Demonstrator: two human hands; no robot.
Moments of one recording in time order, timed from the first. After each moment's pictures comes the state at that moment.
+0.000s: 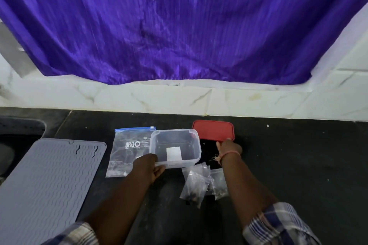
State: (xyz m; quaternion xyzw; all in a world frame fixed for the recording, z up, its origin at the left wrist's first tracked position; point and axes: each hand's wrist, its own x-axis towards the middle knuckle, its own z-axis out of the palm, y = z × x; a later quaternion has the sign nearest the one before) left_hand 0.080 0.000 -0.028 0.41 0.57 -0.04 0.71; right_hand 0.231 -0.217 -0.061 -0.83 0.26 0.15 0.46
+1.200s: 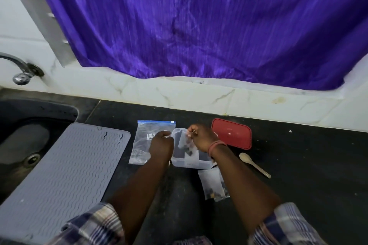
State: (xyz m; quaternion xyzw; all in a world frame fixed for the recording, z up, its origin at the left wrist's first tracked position) left_hand 0.068 0.018 -0.010 0.71 0.44 0.06 0.55; right_hand 0.172 -0.106 0.003 -0.88 -0.23 0.24 0.33
